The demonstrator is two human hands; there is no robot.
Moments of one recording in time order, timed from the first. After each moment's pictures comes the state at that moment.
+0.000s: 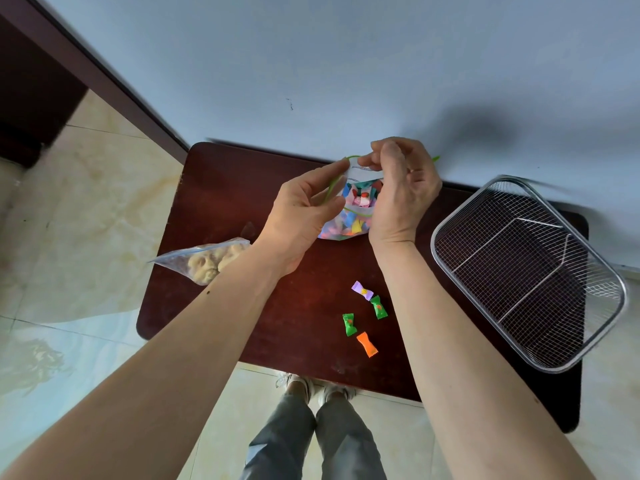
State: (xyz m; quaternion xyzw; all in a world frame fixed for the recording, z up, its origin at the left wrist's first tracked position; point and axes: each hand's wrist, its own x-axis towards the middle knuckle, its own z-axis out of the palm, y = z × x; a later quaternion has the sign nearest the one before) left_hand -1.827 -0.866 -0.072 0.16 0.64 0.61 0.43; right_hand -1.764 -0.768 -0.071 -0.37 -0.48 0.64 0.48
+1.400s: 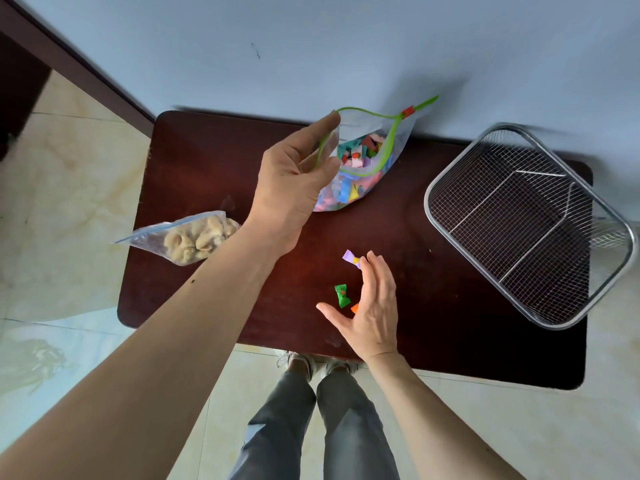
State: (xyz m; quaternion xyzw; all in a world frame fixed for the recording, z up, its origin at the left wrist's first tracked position) left_hand -1.803 -0.861 -0.085 0.17 0.64 0.64 0.40; right_hand -1.595 -0.891 -0.228 -0.39 -0.87 0.26 0.15
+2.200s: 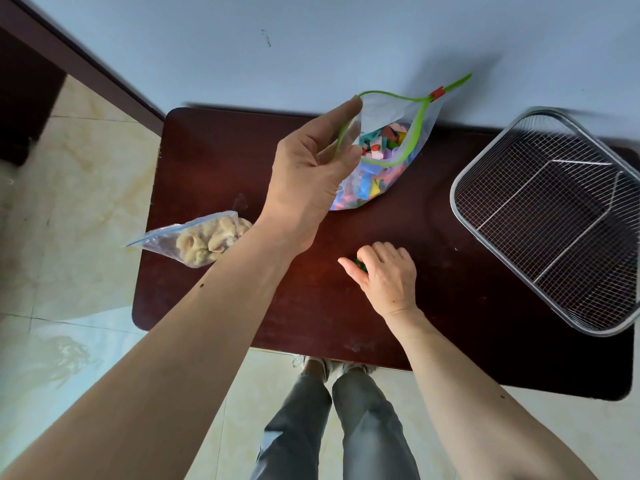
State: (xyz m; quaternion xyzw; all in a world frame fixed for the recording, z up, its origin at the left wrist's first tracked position) left_hand -1.807 -0.859 -0.085 0.18 0.63 0.64 0.40; right_hand -1.640 -0.842 -0.257 -0.31 -0.93 0.05 0.19
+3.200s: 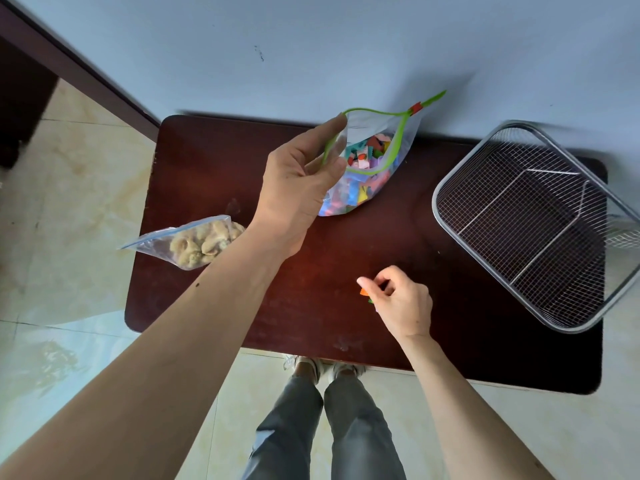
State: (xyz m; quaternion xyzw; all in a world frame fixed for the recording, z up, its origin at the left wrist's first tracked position) left_hand -1.806 -0.861 -0.086 0.18 0.63 0.64 0.41; right_hand -1.594 -0.849 -0.216 -0.52 -0.79 0.33 0.05
